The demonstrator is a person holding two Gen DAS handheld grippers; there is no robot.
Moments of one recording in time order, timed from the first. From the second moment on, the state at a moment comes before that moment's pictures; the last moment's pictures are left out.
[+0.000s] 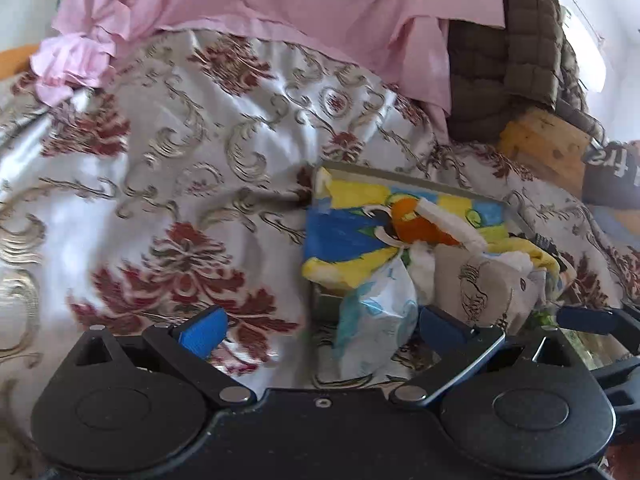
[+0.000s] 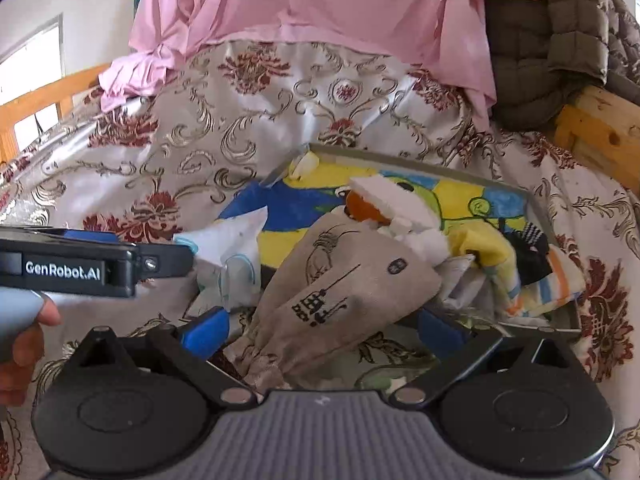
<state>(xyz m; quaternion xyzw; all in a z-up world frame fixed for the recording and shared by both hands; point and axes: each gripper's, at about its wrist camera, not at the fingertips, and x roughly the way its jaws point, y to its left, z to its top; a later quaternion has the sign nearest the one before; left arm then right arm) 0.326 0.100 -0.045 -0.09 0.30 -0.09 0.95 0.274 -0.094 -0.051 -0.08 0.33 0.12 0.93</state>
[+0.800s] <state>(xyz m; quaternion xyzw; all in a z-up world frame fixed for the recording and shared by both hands) 0.392 0.093 -0.099 -0.17 0.36 -0.19 0.90 0.307 -0.067 -0.083 -0.11 0.38 0.08 0.91</state>
